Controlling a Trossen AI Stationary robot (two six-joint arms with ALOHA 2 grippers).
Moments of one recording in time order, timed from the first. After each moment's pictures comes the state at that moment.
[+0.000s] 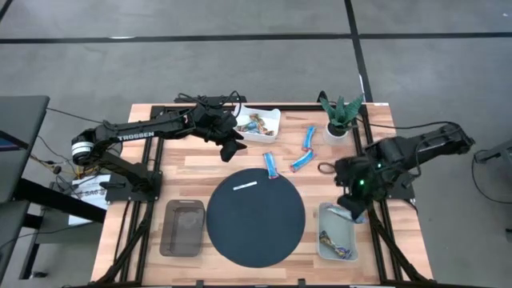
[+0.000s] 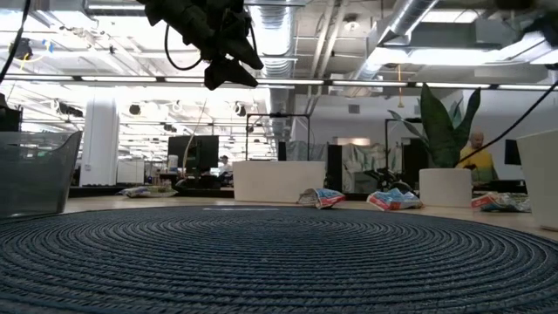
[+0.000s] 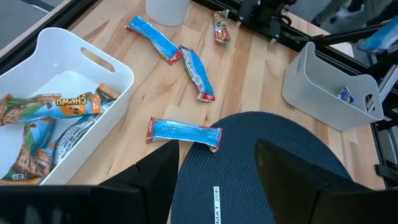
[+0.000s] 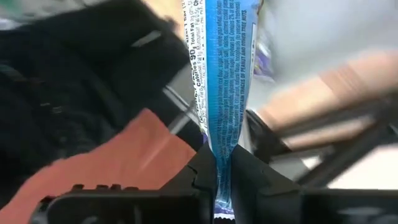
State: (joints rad) left arm 0.35 1.37 1.10 -0.36 0.27 -0.20; right arm 0.29 1.03 1.04 -1.17 -0.71 1.23
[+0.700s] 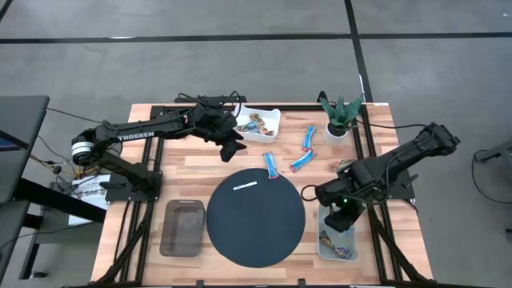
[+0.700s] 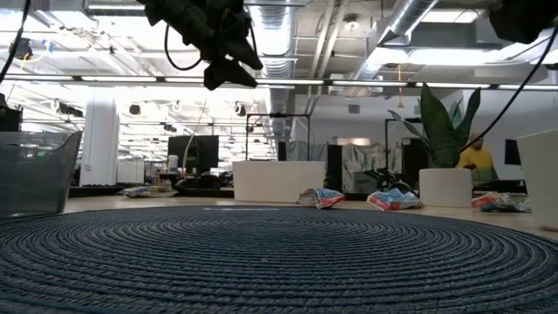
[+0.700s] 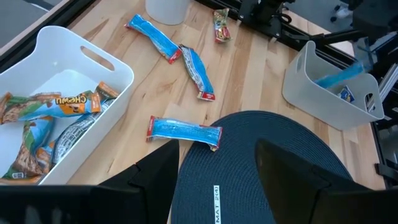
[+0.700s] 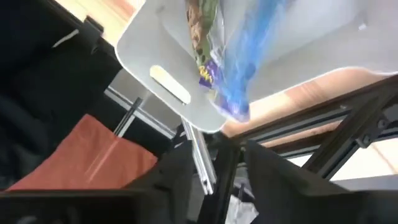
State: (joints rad) left arm 0.35 1.37 1.10 -0.37 0.27 -0.19; right arm 0.41 1.30 1.04 -1.17 -0.64 1.20
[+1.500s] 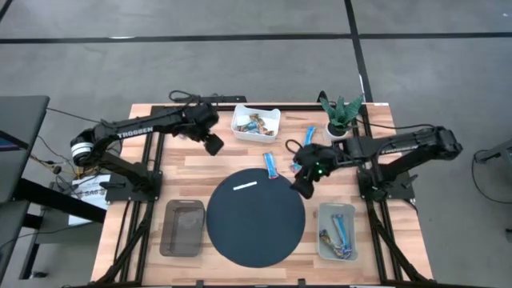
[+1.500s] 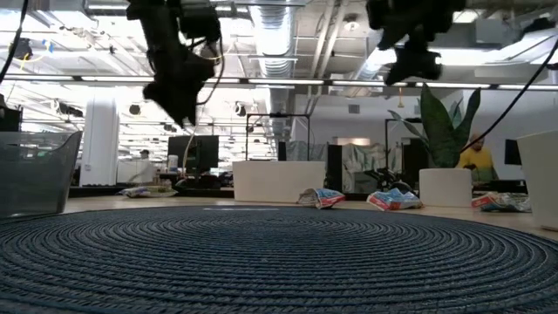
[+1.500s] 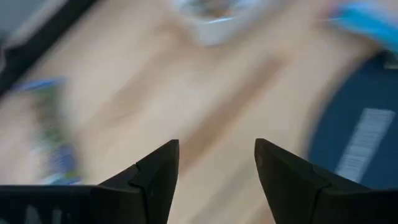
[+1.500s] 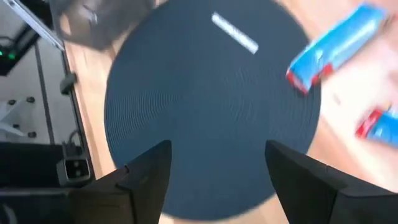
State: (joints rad) left arm 0.46 1.37 1.10 -0.89 -0.12 -0.31; right arm 0.08 1.28 1.04 -0.67 -0.12 0.63
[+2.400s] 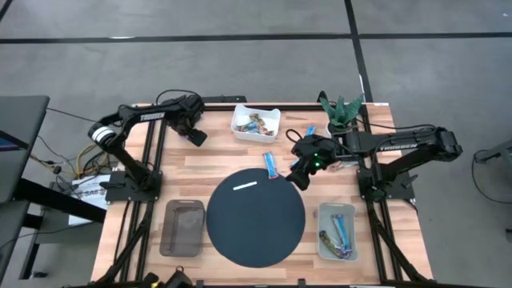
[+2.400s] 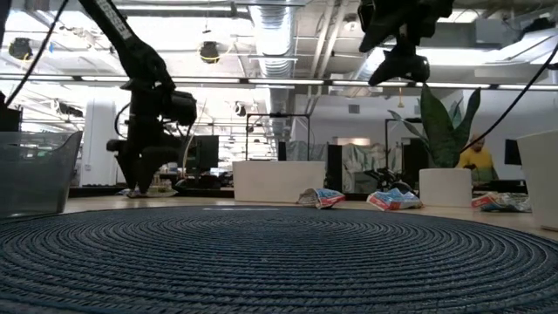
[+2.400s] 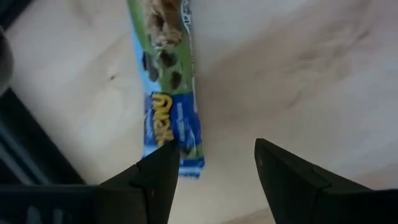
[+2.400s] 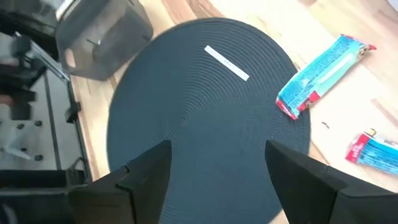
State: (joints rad) left arm 0.89 1.61 0.88 -0.74 -0.17 -0.09; right arm 0.00 1.28 1.04 -0.60 -0.13 0.62
